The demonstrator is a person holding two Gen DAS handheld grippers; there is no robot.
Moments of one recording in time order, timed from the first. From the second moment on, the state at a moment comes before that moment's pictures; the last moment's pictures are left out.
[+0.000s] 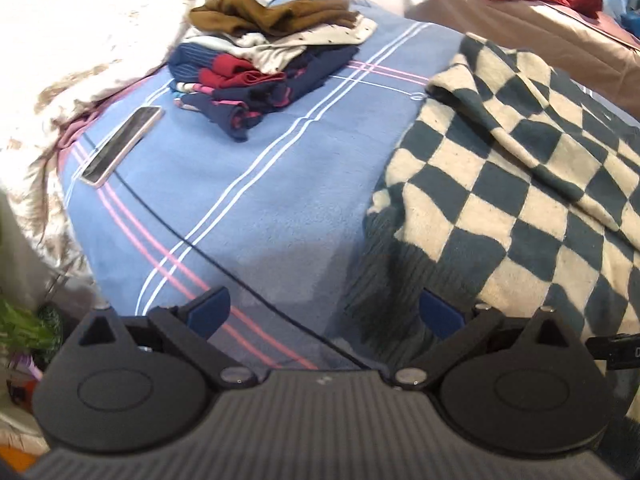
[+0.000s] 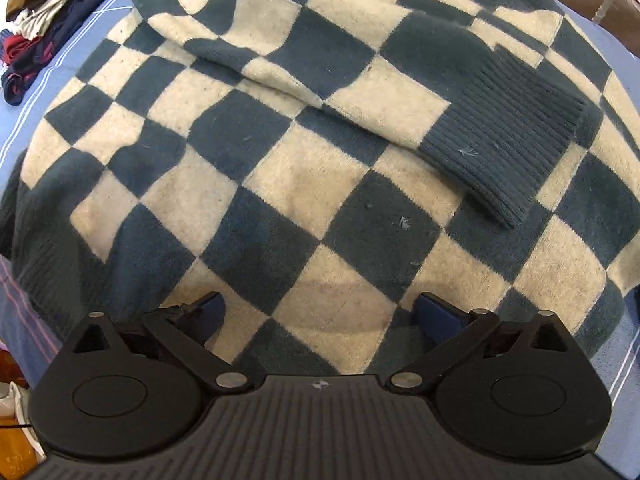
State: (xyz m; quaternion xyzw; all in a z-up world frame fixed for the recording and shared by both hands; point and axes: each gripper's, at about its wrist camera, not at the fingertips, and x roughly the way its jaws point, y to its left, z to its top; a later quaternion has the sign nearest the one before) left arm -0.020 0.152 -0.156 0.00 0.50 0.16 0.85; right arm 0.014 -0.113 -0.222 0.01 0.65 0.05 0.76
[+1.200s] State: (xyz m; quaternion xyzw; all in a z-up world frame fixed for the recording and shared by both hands) left arm -0.003 0.191 -0.200 -0.08 0.55 -0.06 0.83; right arm 0.026 -0.118 -0.217 0.04 0.66 0.01 0.75
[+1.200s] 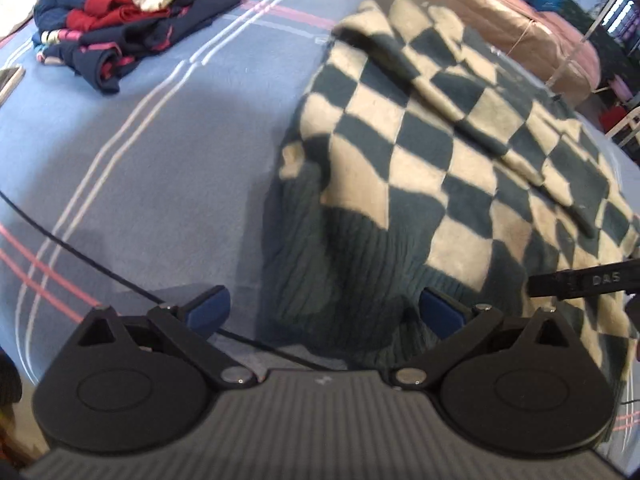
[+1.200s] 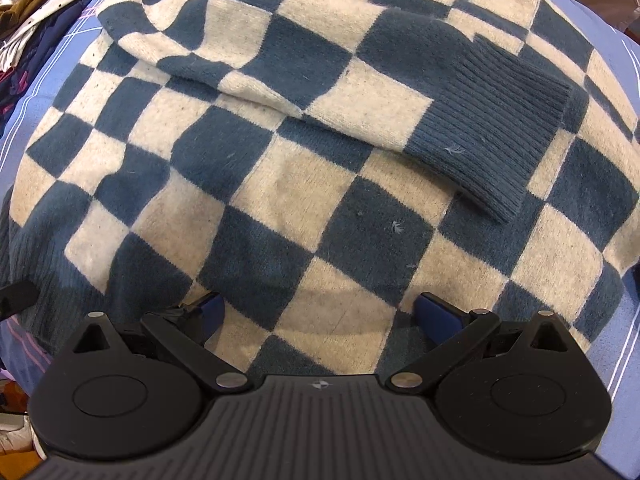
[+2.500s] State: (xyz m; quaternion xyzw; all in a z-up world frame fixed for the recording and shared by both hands) left arm 0.024 0.265 -0.161 -0.01 0.57 -0.12 0.82; right arm -0.017 -0.187 -0.153 0.17 0.57 -0.09 0.80
